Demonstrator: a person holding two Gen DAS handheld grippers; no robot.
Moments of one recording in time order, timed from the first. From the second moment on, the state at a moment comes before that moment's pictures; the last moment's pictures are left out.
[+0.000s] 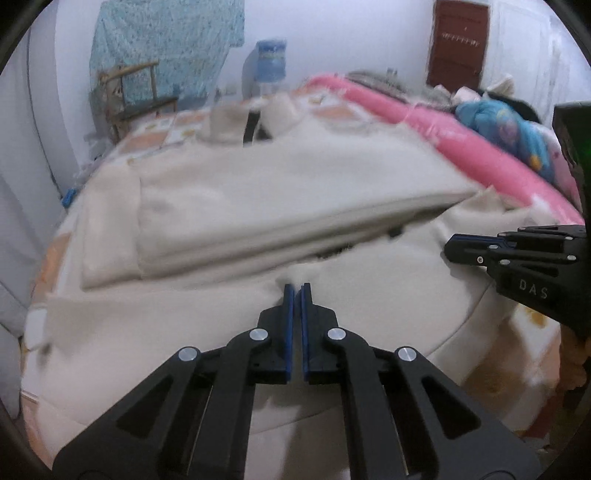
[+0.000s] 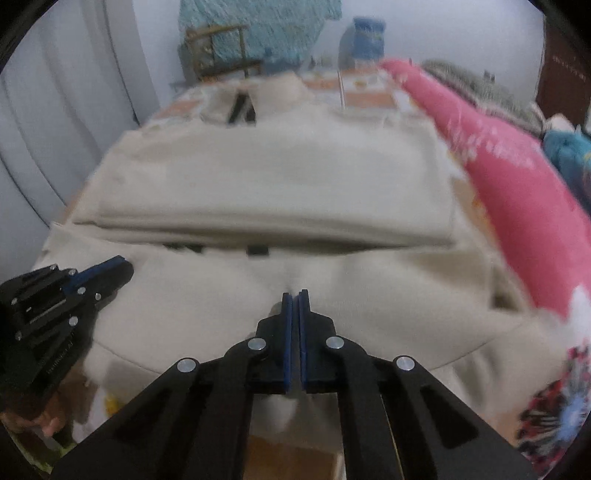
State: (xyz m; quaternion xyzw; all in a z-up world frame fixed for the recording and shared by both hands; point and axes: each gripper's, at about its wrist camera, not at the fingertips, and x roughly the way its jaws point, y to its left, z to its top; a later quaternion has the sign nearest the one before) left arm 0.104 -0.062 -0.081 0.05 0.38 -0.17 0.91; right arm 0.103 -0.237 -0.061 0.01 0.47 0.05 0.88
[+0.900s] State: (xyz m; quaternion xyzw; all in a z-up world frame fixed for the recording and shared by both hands) left arm 0.057 0.118 -0.070 -0.08 0.44 0.00 0.89; right arm 0.105 -0.238 -0.063 0.01 0.45 0.05 0.89
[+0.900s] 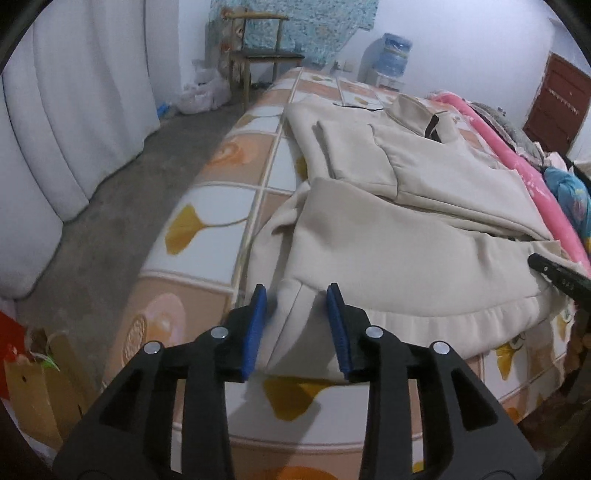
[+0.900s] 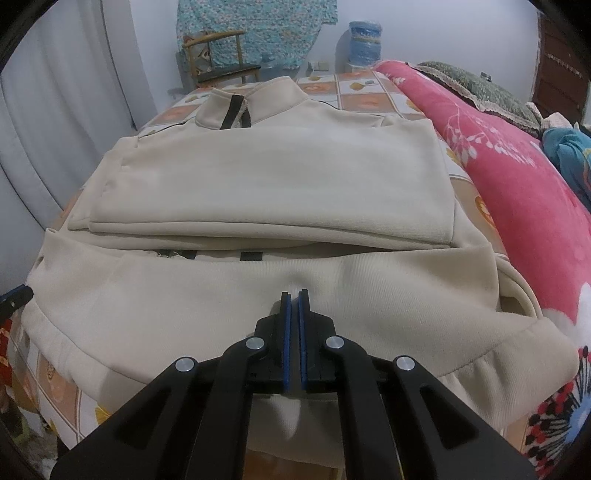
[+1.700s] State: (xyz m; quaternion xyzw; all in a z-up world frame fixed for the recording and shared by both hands) left arm 0.034 0.124 -0.042 -0.14 0.40 -0.04 0.91; right arm 0.105 -0.245 -0.064 0.03 0.45 0.07 0.89
